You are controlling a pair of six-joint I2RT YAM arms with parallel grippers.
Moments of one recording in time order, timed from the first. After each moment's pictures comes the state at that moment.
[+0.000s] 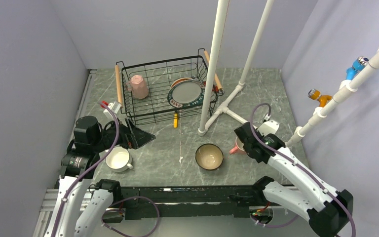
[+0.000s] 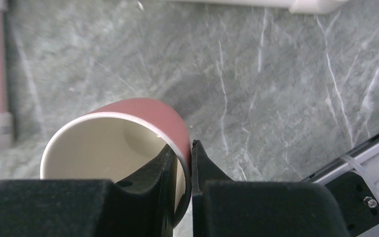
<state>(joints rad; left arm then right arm) -0.15 0.59 0.84 -0.61 0.74 -0.56 0.59 0.90 0.72 -1.03 0.68 1.10</state>
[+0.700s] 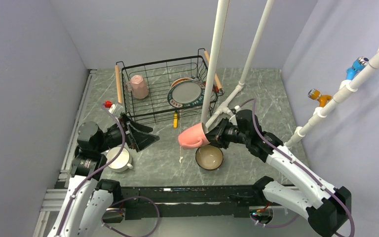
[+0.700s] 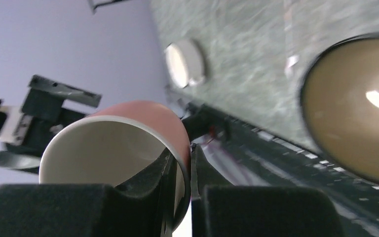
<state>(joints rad) -0.15 0.56 0.61 -0.09 0.92 -0.67 0.58 0.91 0.76 -0.44 -0.36 1.23</state>
